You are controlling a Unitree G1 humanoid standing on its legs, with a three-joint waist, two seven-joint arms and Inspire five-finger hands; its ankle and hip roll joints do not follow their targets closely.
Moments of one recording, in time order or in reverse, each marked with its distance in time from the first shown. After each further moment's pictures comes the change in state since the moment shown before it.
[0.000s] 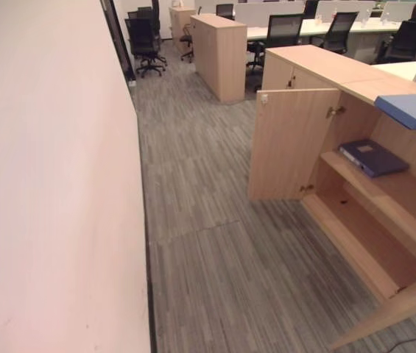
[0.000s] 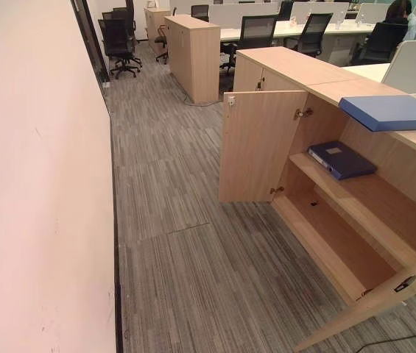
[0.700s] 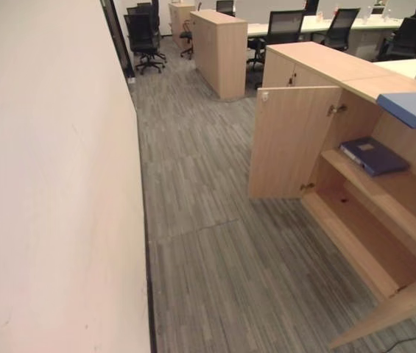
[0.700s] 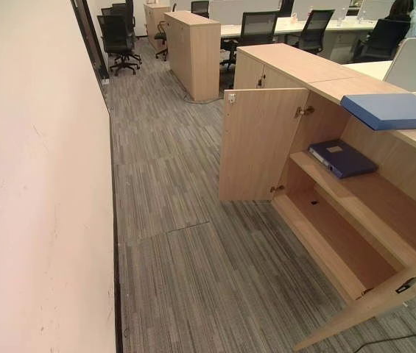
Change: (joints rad) left arm 0.012 0.005 0.033 0.028 -0.083 0.008 -0.064; right arm -0.002 -0.004 0.000 0.000 0.000 0.000 0.024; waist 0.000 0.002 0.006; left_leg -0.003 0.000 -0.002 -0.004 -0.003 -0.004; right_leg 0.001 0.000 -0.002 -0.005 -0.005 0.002
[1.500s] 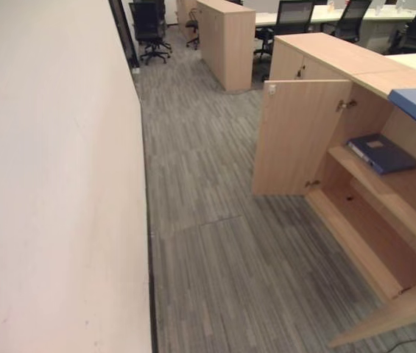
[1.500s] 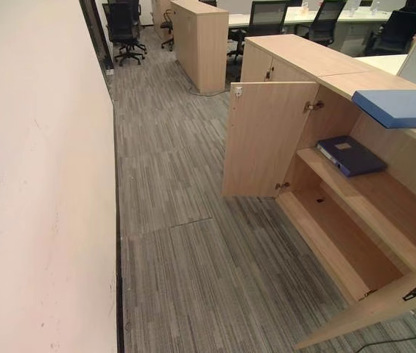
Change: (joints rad) left arm 0.005 -0.001 0.027 0.001 -0.072 0.008 0.000; right arm -0.005 -0.002 0.022 -0.022 0.002 0.019 0.010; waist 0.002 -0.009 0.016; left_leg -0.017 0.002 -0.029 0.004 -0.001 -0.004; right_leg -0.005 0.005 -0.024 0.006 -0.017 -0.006
